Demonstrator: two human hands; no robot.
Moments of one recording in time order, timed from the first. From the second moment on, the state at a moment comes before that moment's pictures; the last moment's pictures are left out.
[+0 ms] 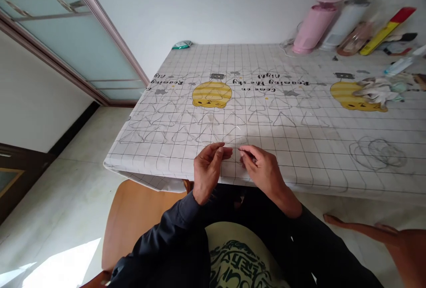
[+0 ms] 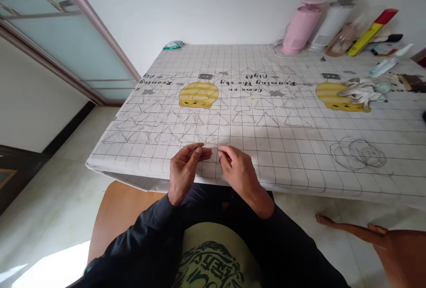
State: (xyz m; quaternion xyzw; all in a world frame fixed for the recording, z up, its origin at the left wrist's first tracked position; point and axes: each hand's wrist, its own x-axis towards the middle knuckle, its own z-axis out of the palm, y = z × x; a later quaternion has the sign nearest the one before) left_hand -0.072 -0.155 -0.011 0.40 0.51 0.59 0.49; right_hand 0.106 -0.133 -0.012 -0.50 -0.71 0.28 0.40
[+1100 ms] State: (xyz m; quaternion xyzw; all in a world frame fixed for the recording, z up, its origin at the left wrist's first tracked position) left_hand -0.076 -0.149 -0.006 0.40 0.49 0.49 0.61; right_hand 0.118 -0.134 -0.032 -0.47 -0.78 0.05 0.42
